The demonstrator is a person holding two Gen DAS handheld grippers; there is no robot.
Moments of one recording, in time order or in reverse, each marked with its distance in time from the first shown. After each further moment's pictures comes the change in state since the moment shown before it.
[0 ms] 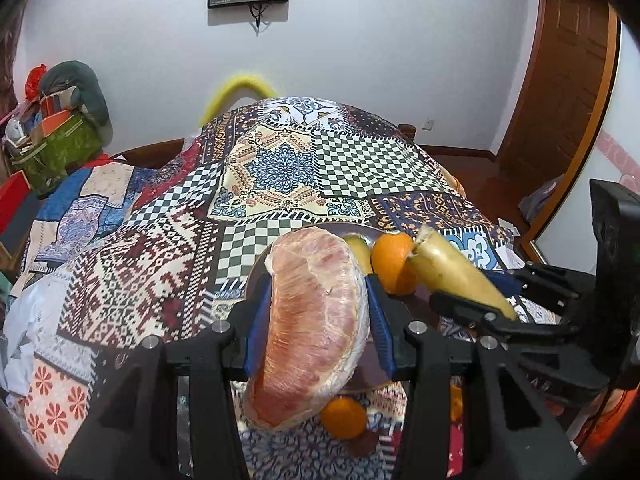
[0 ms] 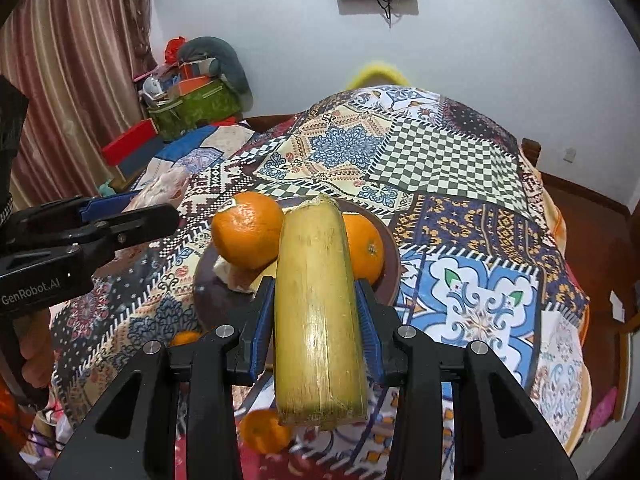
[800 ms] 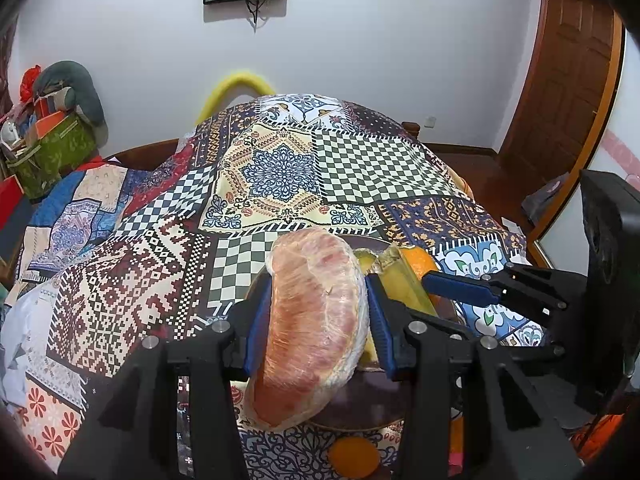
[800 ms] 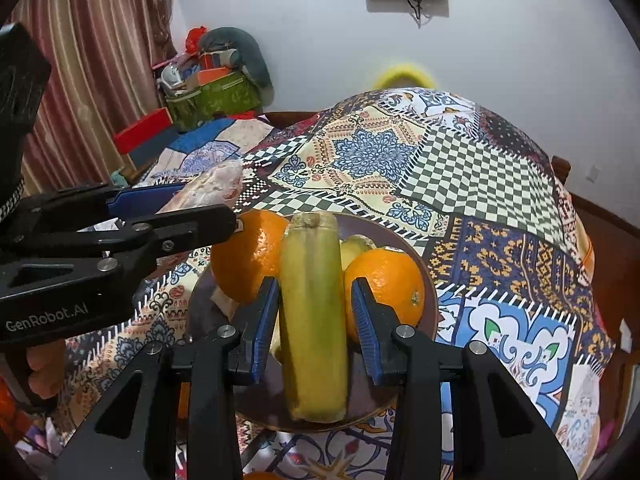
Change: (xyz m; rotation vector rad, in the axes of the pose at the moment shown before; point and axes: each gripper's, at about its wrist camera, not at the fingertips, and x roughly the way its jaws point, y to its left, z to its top) left arm 0.031 0.006 0.016 0.009 0.011 -0.003; right arm 0.036 0.012 0.021 -0.082 0.007 0.047
